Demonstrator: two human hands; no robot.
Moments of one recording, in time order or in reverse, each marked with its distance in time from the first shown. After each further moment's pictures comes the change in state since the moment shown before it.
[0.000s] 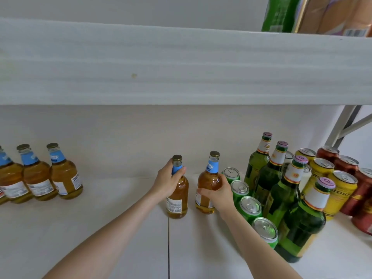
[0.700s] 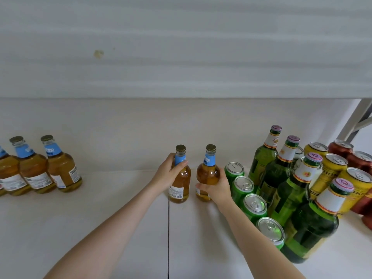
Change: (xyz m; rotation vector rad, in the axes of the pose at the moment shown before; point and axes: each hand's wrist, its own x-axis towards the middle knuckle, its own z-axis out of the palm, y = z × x) left_hand 0.023 -0.024 0.006 -0.143 -0.082 -0.083; right_hand 0.025 0.016 0.013 -0.005 -0.050 -0.026
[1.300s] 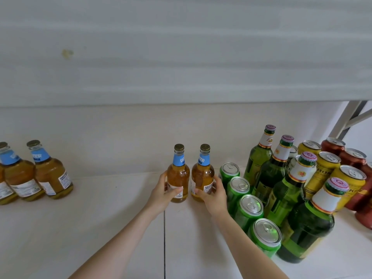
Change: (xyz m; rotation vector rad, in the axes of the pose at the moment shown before) left_hand -0.019 -0.062 0.021 -0.157 -0.046 -0.155; right_hand -0.013 0.025 0.005 0.119 0.060 -0.008
